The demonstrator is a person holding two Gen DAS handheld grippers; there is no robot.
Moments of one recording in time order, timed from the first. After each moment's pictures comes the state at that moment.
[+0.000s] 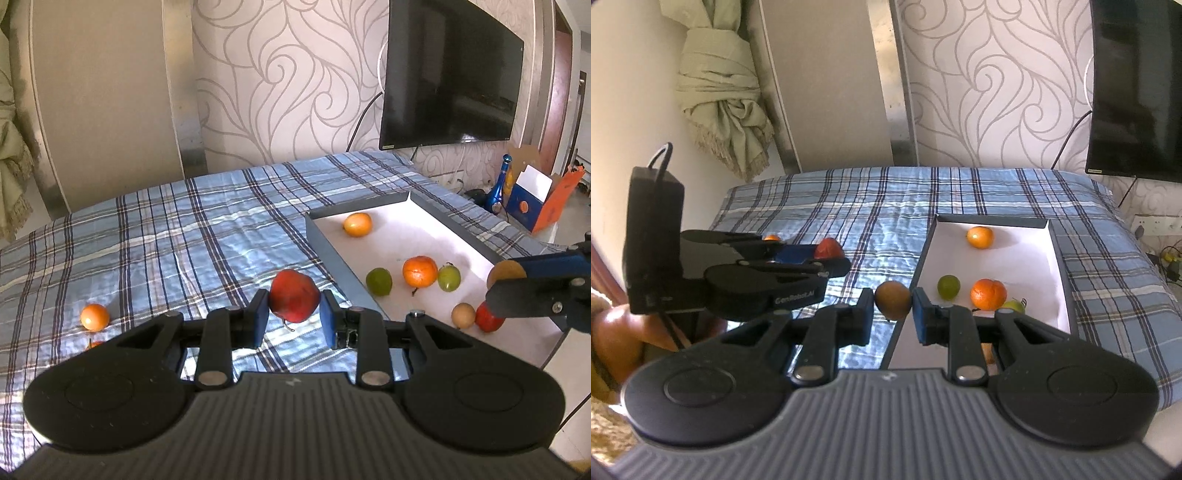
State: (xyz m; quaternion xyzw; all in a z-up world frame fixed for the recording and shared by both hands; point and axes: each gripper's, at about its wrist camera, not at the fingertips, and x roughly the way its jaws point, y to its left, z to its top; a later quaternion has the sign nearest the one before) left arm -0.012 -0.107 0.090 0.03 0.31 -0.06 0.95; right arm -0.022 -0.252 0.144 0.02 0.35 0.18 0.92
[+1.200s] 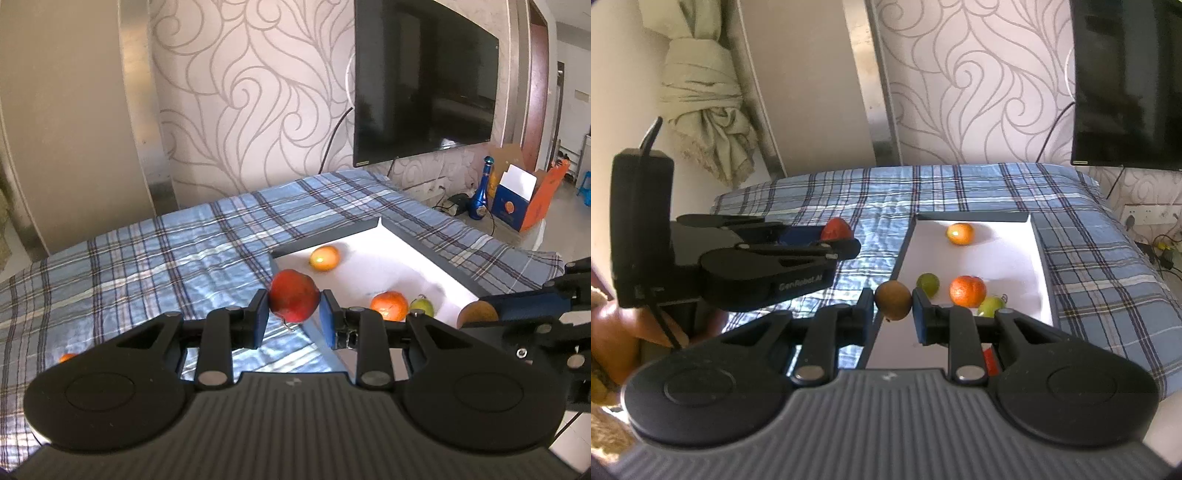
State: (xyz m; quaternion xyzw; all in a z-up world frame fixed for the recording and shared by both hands) left arm 0.013 -0.147 0.109 0.06 0.29 -0.10 0.95; right arm -0.016 -0.271 0.140 0.03 0.35 0.16 0.92
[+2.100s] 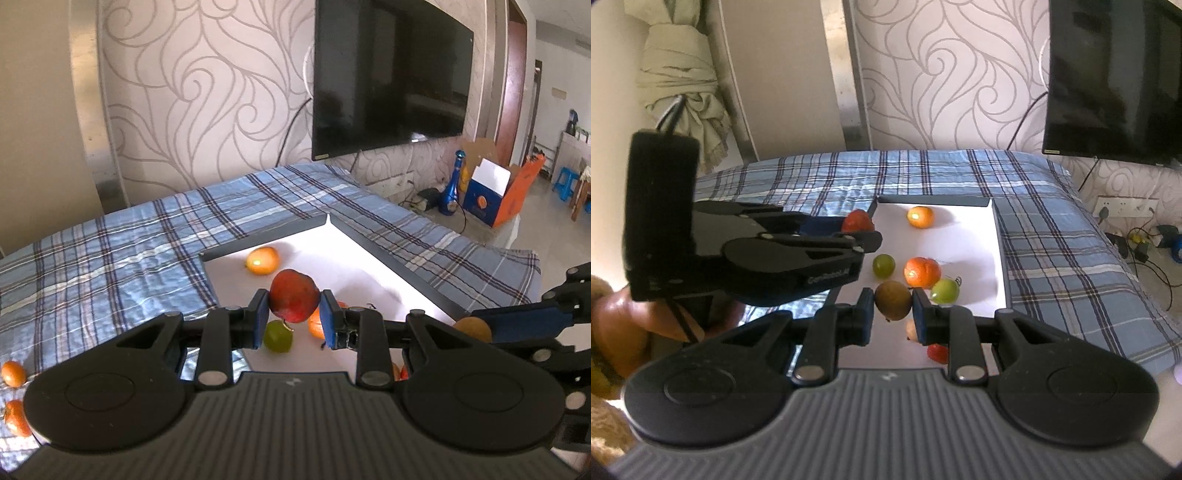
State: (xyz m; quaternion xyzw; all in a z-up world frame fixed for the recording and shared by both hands) left arm 0.035 -0.198 0.086 0.05 0.30 -0.15 0.94; right arm -0.019 -0.295 0.137 0.01 0.37 0.12 0.92
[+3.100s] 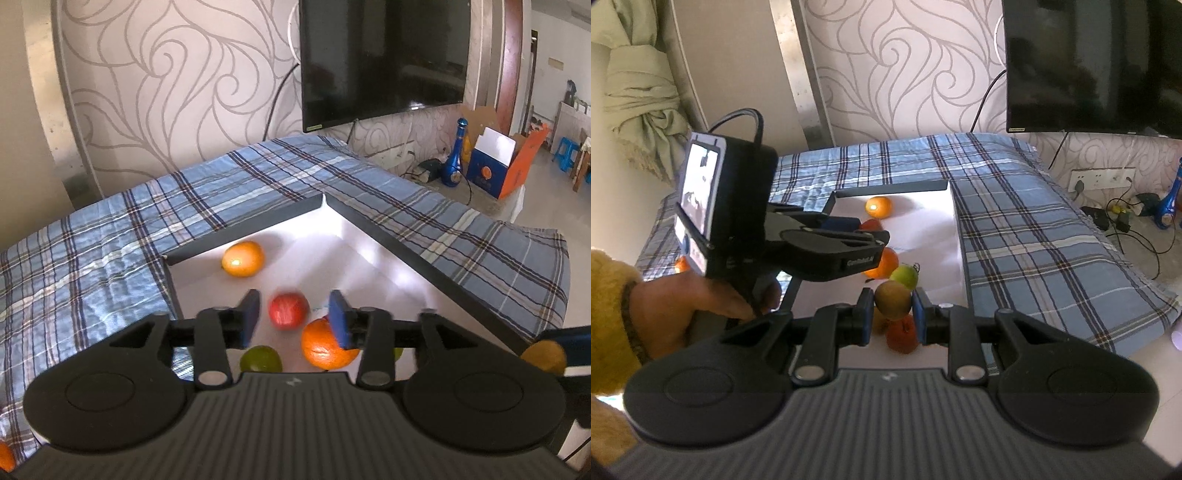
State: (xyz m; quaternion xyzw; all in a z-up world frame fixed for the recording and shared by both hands) left arm 0.094 -0.226 0.053 0.08 0.33 -0.15 0.93; right arm -0.012 -0.320 0.124 0.04 0.39 0.08 0.92
